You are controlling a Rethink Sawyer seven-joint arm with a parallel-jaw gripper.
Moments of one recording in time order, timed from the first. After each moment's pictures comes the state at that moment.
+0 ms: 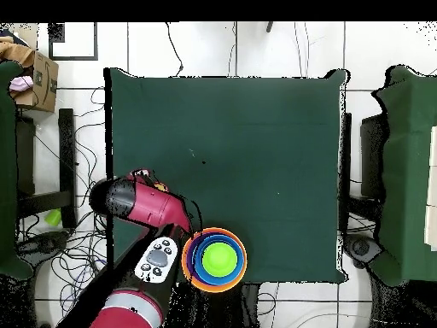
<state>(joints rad) 0.32 -0.46 -0.27 1.74 0.60 0.34 2.73</state>
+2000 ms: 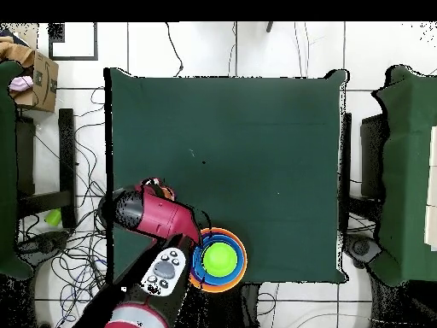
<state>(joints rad) 0.31 -0.50 -0.31 1.81 0.52 0.31 2.73</state>
